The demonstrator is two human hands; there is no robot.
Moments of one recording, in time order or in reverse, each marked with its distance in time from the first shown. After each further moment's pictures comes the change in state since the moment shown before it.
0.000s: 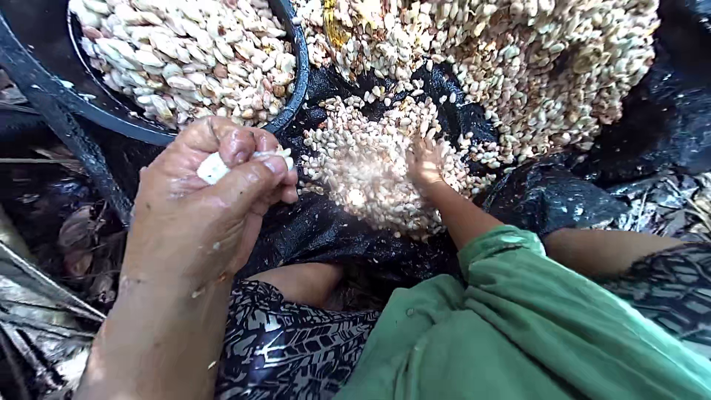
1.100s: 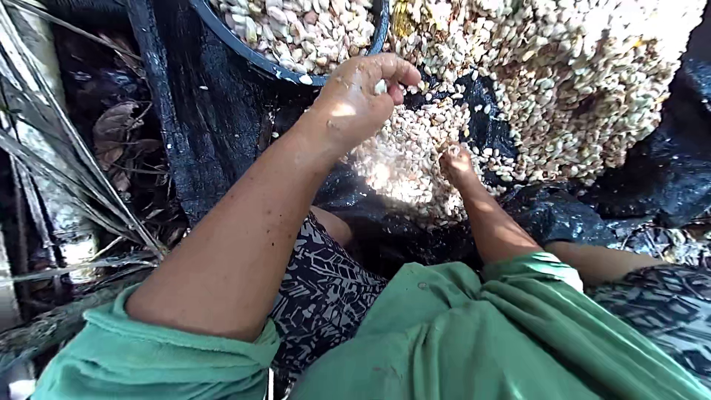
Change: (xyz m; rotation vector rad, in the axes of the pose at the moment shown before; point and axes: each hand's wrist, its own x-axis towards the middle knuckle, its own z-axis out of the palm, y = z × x) left_hand 0.029 -0.010 0.001 0.616 -0.201 0.028; right_hand -0.039 -0.018 -0.049 0.556 -0.178 0.008
